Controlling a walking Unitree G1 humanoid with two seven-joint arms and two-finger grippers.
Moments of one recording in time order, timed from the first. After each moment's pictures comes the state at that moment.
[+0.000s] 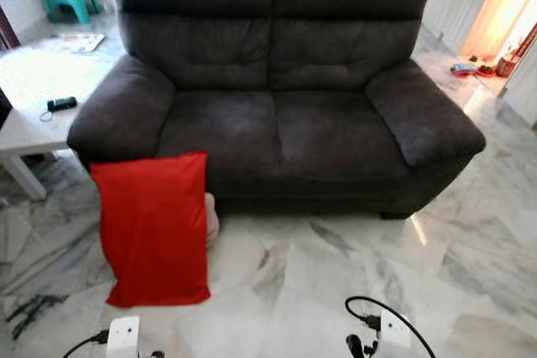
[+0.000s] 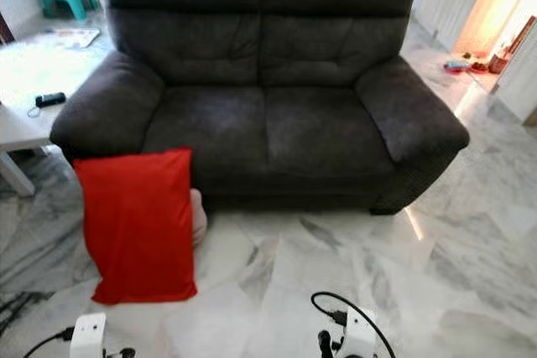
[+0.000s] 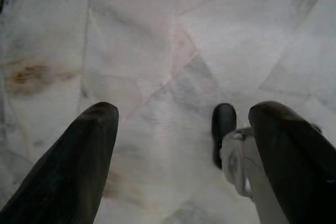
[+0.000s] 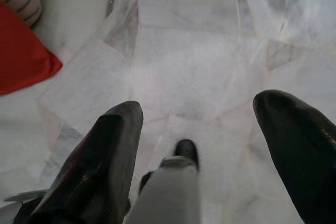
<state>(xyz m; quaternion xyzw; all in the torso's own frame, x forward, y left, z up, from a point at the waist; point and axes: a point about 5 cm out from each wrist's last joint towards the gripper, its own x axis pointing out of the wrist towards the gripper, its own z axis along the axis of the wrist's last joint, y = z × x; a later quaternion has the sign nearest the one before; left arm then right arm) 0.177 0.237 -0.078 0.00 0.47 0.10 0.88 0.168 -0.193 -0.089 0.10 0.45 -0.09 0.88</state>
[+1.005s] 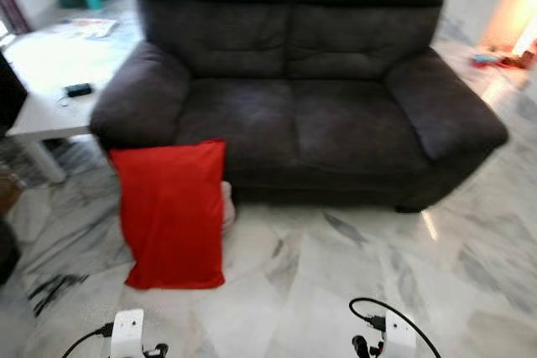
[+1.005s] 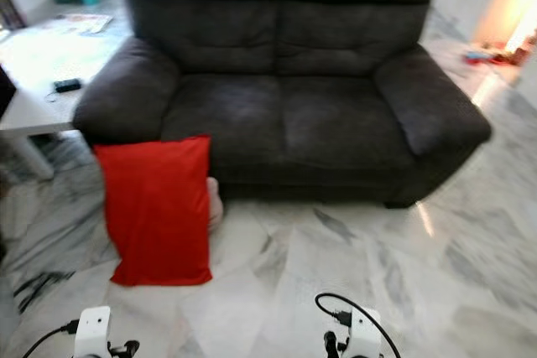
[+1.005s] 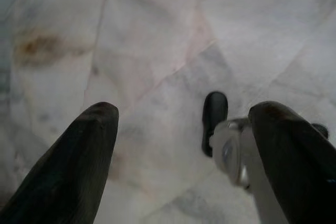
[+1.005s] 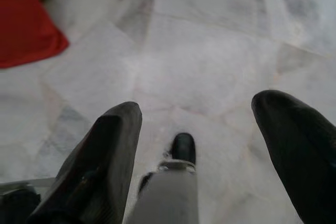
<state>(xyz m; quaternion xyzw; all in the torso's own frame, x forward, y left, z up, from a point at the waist) 0.175 0.241 -0.078 0.00 0.46 0.11 0.88 0.173 -0.190 -0.088 0.09 0.45 -0.08 0.89</state>
